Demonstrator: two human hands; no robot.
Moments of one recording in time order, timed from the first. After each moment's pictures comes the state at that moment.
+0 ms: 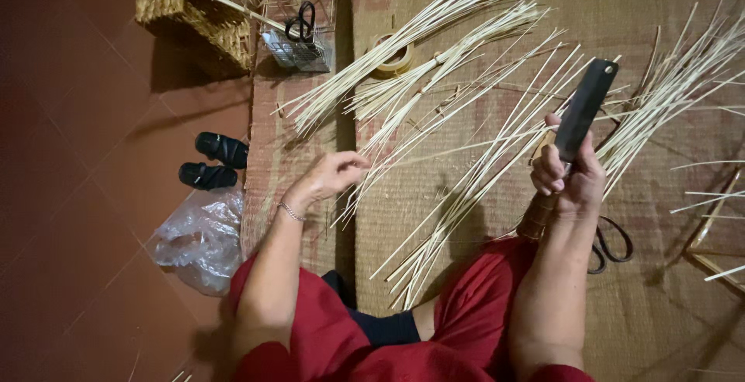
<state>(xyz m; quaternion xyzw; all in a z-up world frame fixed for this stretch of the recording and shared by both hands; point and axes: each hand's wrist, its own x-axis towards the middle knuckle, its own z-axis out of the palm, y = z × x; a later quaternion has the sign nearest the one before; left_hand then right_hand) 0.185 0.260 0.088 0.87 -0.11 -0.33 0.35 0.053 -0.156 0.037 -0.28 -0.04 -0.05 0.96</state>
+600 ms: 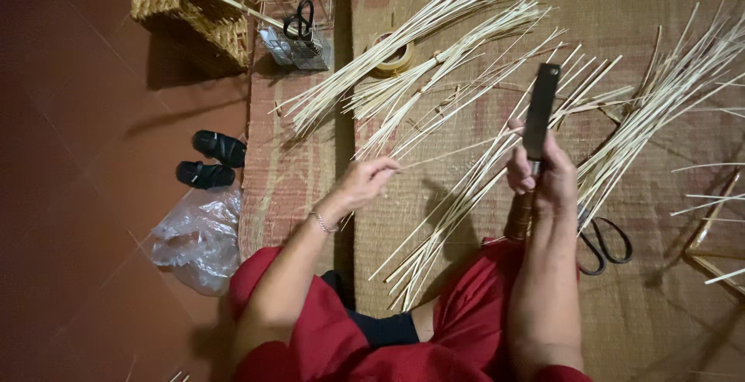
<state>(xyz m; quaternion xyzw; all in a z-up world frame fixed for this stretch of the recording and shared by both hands) 0.161 0.215 0.043 0.79 -0.16 -0.33 0.48 0.068 -0.123 0.050 -0.43 0.05 -0.03 0.90</state>
